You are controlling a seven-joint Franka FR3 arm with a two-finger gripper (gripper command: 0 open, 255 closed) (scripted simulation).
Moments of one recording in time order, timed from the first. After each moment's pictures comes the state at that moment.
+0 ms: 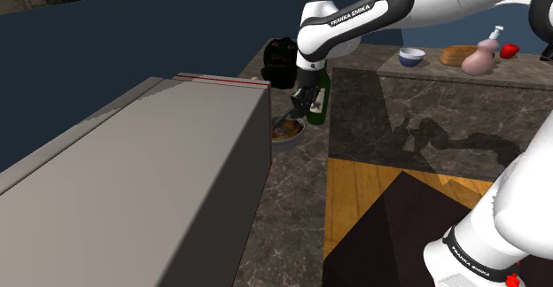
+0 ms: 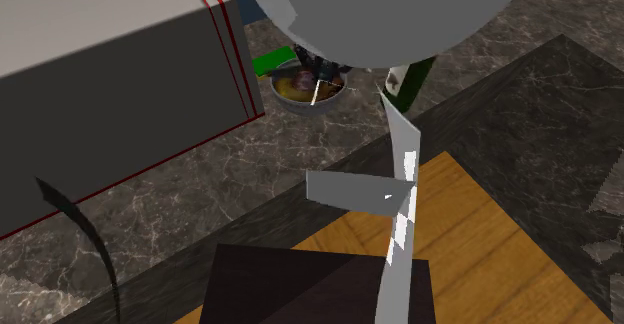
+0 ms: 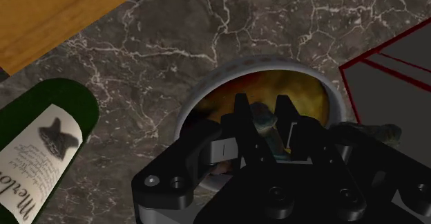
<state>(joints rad) -0.01 0.11 0.01 -2.00 0.12 2.08 -0.13</state>
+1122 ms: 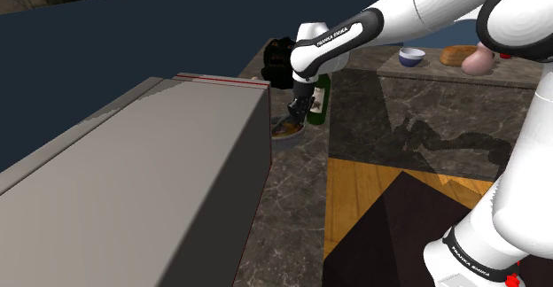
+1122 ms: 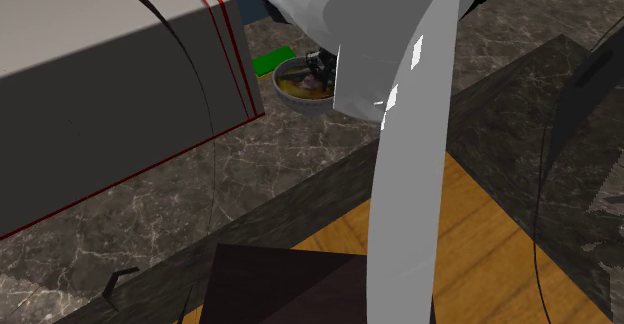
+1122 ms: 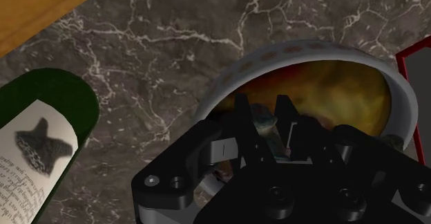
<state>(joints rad) -0.03 0.26 0.00 -1.95 0.13 2.19 -0.17</state>
